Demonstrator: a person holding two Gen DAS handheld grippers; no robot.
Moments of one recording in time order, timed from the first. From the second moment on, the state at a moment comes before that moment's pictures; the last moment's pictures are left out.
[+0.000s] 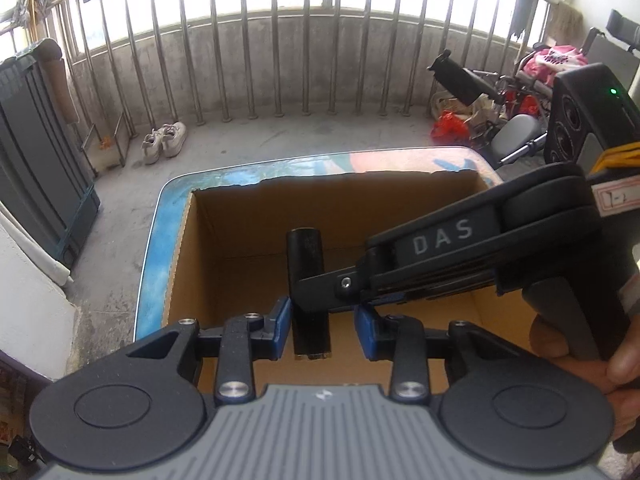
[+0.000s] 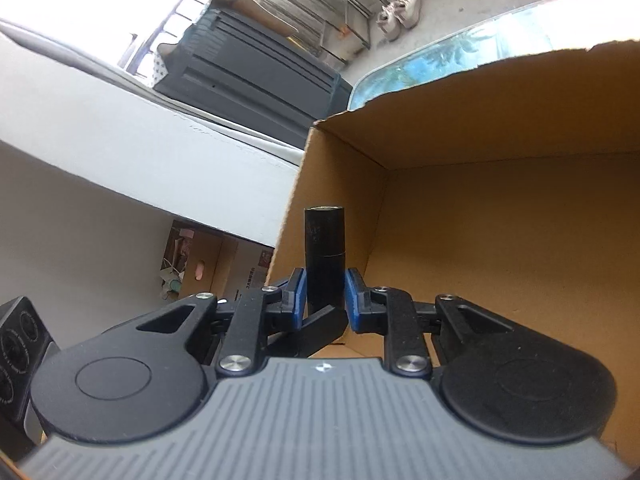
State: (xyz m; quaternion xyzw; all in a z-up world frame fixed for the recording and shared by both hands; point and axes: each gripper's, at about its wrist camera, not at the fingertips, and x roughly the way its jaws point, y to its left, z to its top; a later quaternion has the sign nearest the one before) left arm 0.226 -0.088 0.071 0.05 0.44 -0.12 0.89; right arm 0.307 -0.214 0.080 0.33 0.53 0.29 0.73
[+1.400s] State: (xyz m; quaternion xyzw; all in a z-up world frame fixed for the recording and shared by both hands) left arm 0.053 -0.003 0.110 -0.04 0.32 -0.15 0.93; right arm 0.105 -0.271 0.134 0.35 0.38 0.31 0.80
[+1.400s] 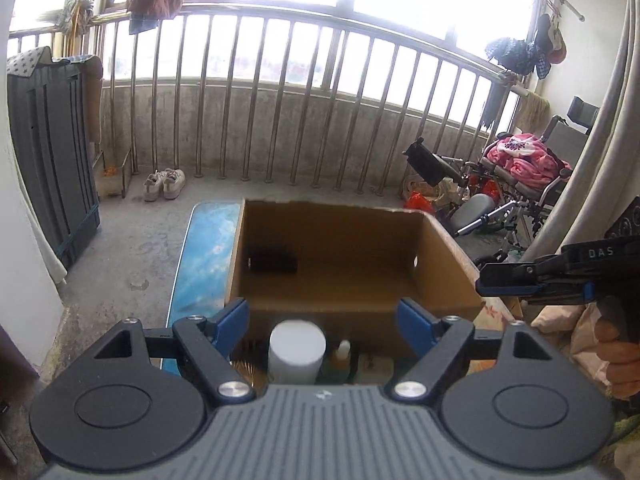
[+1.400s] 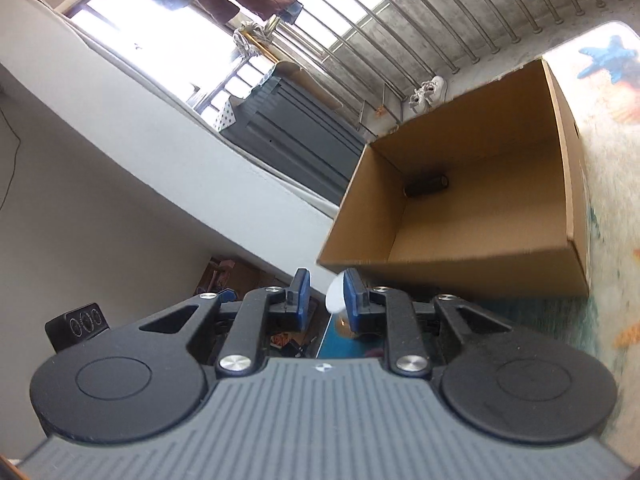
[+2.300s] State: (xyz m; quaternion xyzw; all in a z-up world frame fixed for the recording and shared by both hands) left arm 0.036 -0.006 -0.026 -0.01 0.44 -0.17 0.88; right arm 0.097 -0.104 0.022 0.20 0.50 0.35 0.77
